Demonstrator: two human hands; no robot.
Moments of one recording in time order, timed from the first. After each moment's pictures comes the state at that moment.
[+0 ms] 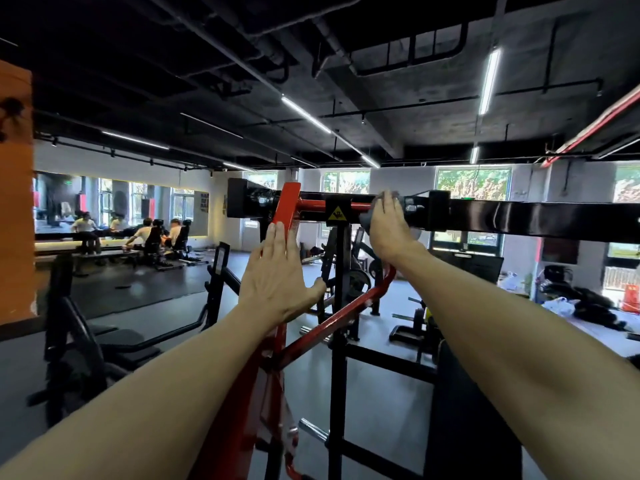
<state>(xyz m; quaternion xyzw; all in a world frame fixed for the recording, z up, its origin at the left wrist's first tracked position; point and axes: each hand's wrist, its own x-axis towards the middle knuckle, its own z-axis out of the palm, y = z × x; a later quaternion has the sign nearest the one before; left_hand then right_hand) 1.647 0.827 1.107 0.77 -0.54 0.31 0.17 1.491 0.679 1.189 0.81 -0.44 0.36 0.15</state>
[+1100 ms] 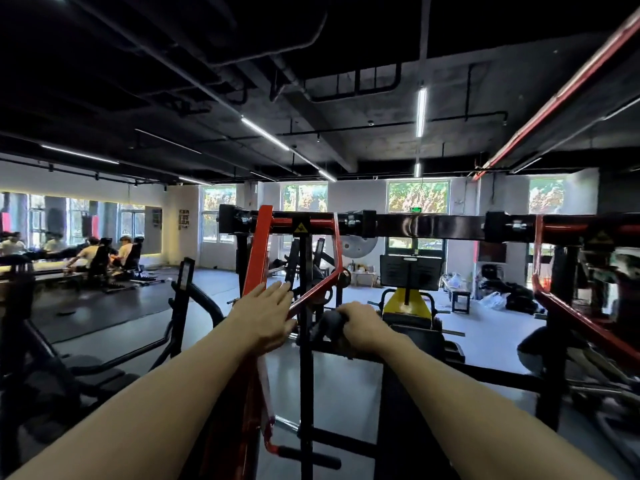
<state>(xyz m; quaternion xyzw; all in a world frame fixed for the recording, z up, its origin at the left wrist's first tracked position) 1.584 0.974 1.081 0.69 -0.68 0.25 0.00 1.387 0.879 1.067 0.86 -0.44 0.25 -0.10</state>
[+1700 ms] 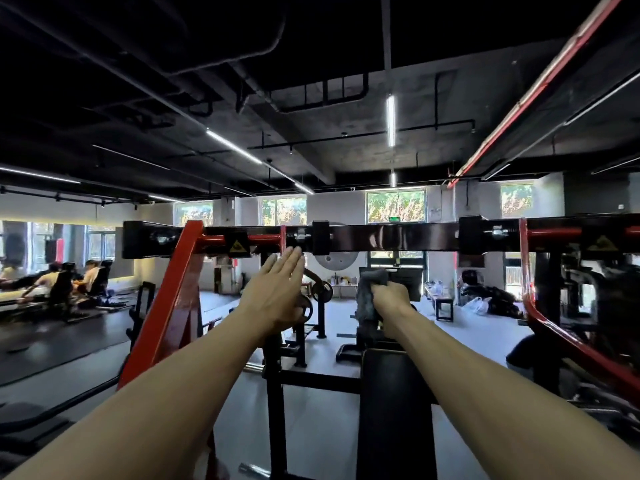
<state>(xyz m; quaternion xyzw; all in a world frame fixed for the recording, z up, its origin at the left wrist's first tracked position) 1.503 0.792 1.141 0.63 -0.67 0.37 0.07 1.301 0.705 1.119 0.50 -0.45 0.57 -0.46</state>
